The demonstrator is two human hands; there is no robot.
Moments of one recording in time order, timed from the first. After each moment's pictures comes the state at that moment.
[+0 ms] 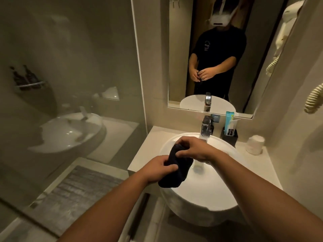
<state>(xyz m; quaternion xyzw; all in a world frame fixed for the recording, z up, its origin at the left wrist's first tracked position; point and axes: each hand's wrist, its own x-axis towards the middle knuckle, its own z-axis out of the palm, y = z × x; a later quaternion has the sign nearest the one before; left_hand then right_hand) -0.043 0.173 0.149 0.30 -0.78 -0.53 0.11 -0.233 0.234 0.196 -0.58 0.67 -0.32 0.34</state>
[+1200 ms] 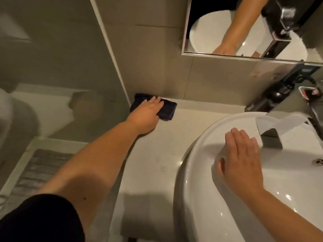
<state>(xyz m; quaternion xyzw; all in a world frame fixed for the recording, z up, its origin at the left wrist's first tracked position) -0.220 -0.262 -0.090 0.22 -0.96 -0.15 -0.03 -0.330 0.053 -0.082 -0.48 0.87 -0.06 -0.09</state>
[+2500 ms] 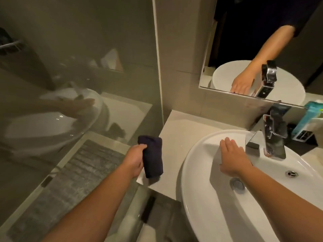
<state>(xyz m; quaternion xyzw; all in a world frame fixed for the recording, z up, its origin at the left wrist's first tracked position) -0.041 -0.079 0.012 0.57 -0.33 -0.69 0.29 -0.336 0.058 0.004 -0.53 0.82 0.11 0.16</state>
